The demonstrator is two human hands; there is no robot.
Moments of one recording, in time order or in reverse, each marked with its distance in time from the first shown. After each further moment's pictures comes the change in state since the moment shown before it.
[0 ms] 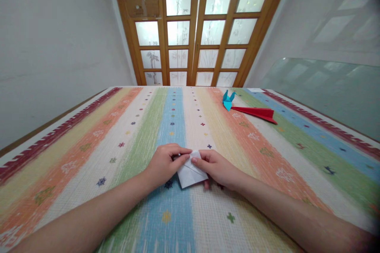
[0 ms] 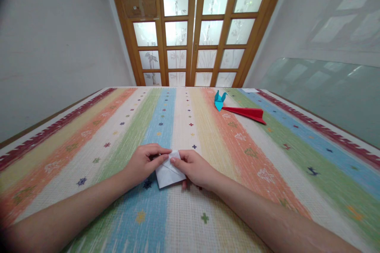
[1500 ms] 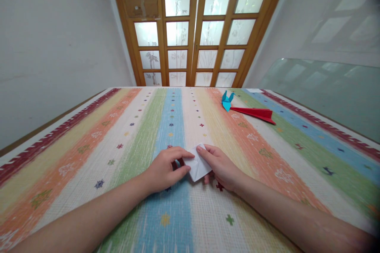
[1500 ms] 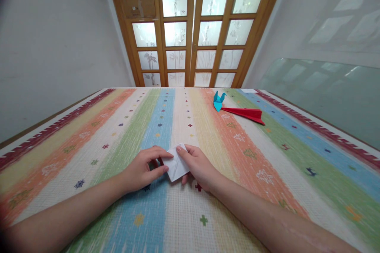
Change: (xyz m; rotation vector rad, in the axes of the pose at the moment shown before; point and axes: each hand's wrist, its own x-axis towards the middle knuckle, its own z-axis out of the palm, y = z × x) left_hand -0.005 0.003 -0.002 -0.038 -0.148 0.091; right_hand 0.006 0.003 0.001 0.345 0.220 -0.082
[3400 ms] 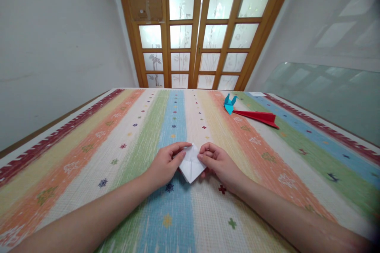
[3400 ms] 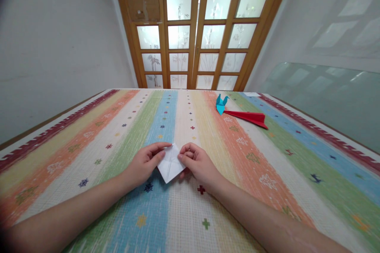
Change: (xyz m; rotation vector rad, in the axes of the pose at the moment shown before) left_hand 0.005 -0.010 0.006 -0.312 0.212 -0.253; right_hand 0.001 0.000 -0.004 0.038 -0.014 -0.092
